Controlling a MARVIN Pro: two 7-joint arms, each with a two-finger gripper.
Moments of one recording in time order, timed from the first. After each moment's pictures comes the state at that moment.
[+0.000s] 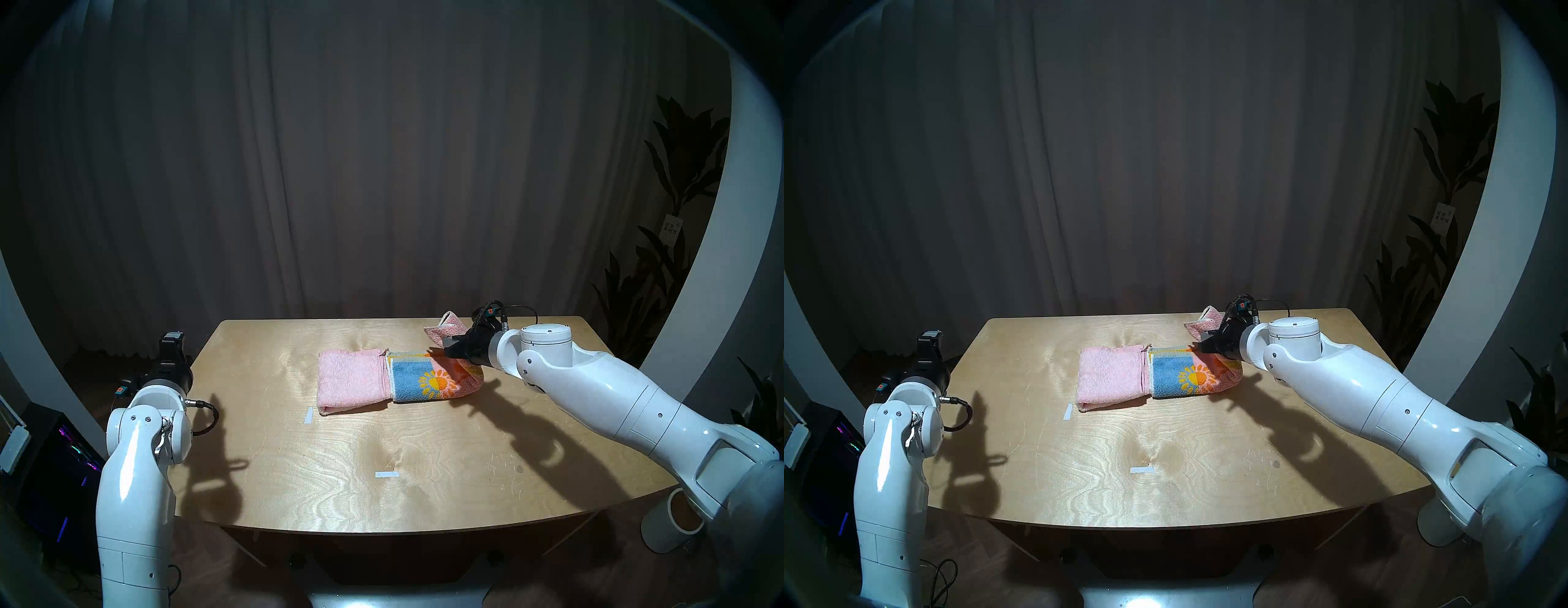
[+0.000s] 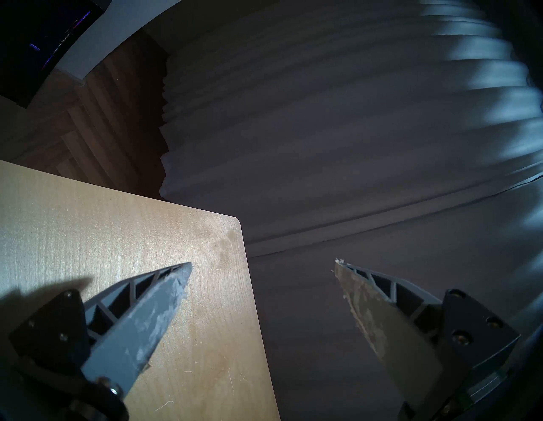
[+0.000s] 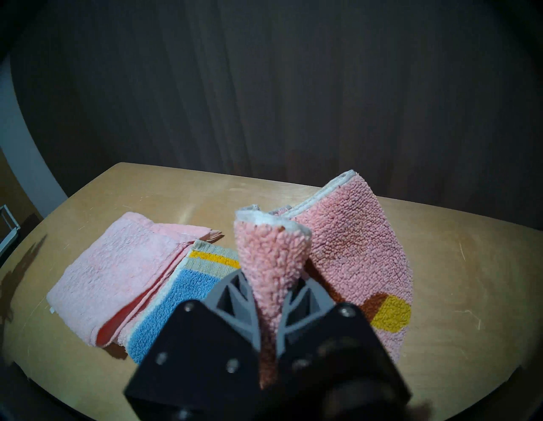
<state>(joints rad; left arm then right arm) 1.74 -1.28 -1.87 -1.85 -1.55 -0.09 0.48 -0.90 -0.84 0.66 -1.49 1.11 0.42 -0.05</state>
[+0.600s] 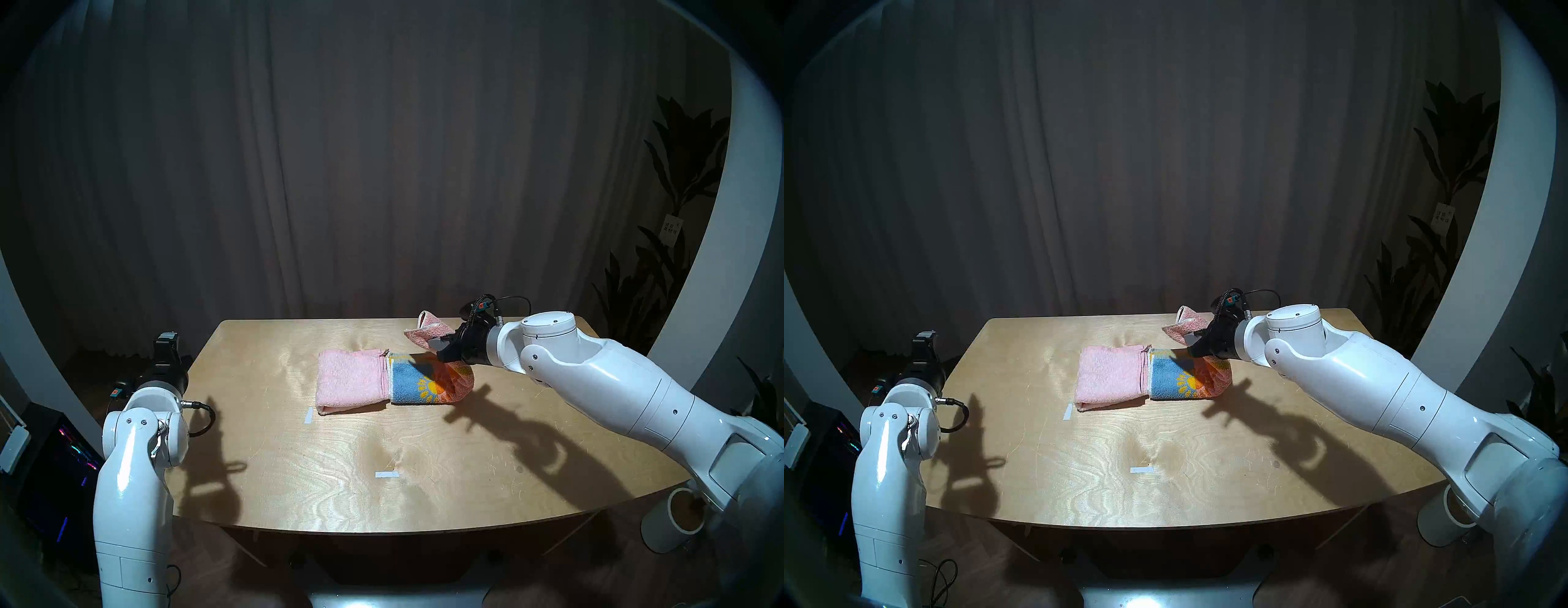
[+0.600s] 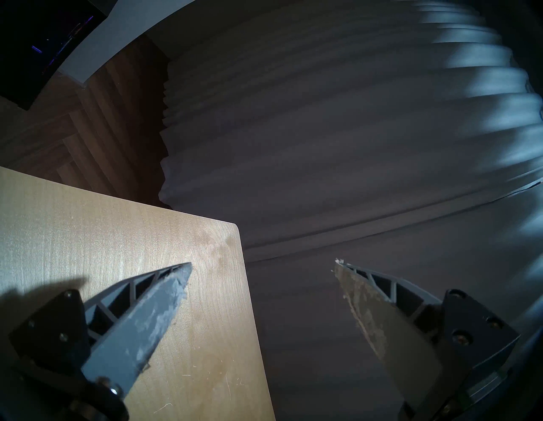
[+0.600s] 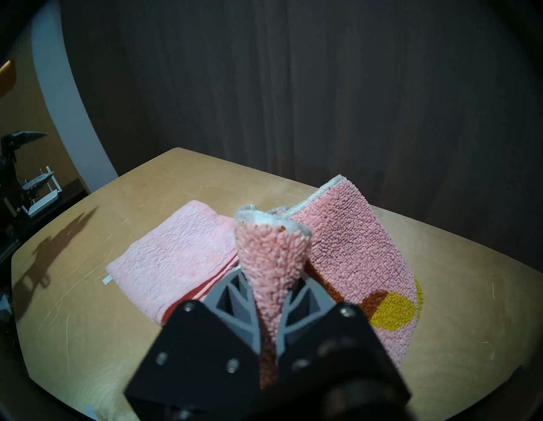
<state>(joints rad) 1.76 -1.29 -1.89 -1.88 -1.55 -0.11 0.48 -0.87 -0.79 0.62 -1.60 1.06 0.50 0.05</state>
